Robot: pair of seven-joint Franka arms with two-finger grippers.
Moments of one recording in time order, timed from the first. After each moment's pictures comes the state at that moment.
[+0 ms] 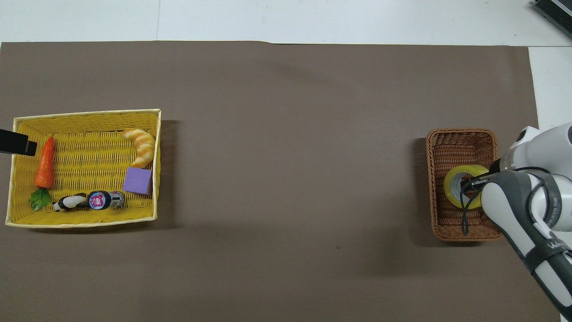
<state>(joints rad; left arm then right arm) -0.02 -0.01 -0.02 -1.42 -0.02 1.44 0.12 -0.28 0.10 0.11 -2.14 -0.15 2.12 -0.27</state>
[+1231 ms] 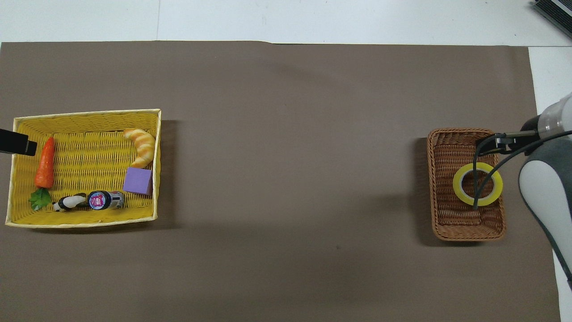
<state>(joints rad) -0.02 -0.01 -0.02 -1.42 -0.02 1.44 0.12 -0.27 0.01 0.24 -1.77 -0.10 1.78 0.02</state>
